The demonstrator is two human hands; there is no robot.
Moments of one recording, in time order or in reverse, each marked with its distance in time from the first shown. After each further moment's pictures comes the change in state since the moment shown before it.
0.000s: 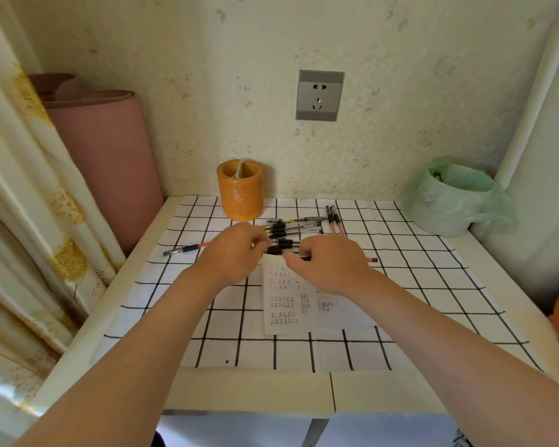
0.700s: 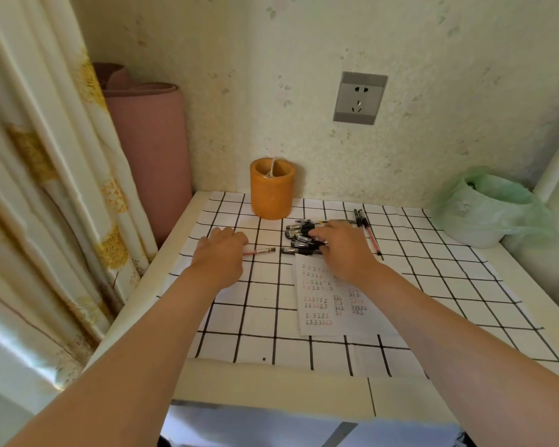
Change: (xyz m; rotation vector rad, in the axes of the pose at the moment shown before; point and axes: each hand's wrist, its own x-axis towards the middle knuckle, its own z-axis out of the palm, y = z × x) left_hand -0.011 -0.083 -0.013 0.464 0.005 -0.127; right_hand 0.056 0.006 0.049 -0.017 0.059 -0.087
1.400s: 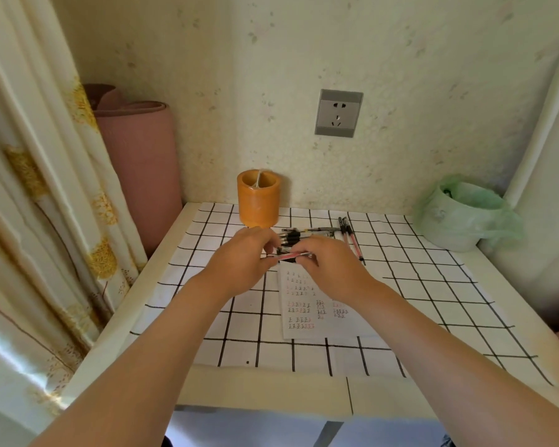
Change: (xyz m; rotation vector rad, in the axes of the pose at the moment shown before) left_hand -0.014 0.053 -0.030 -0.378 0.107 0.287; right_hand -0.041 -0.022 -0.038 0.204 0.038 -0.178
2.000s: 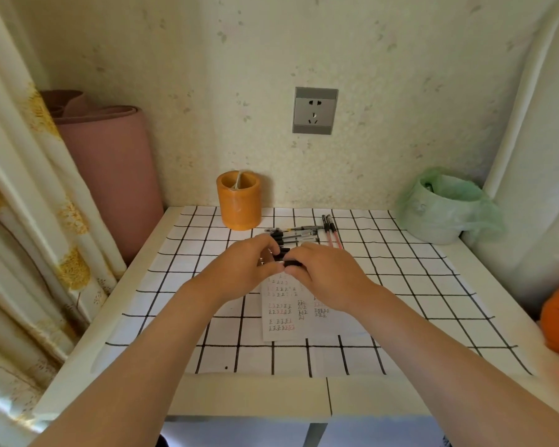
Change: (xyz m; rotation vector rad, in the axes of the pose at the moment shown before) left_hand 0.011 0.026 0.013 -0.200 -0.173 -0.016; right_hand -0.023 0.014 -0.018 -0.217 -0.077 -0.063
